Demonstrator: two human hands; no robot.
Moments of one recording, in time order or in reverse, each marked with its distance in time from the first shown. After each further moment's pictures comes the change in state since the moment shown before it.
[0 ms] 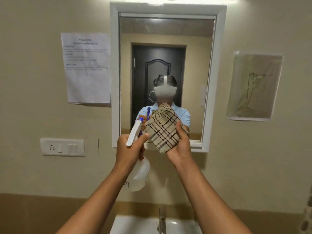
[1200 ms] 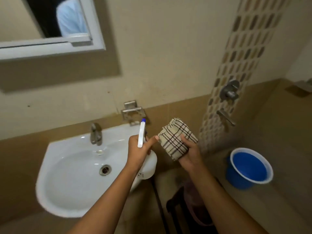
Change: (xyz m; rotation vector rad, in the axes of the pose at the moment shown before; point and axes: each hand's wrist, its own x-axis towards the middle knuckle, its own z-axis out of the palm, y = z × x) left_hand -0.289 -0.160 0.213 0.038 -0.467 -0.464; right_hand -0.338 -0.098 -0.300 -0.039 0.790 0.118
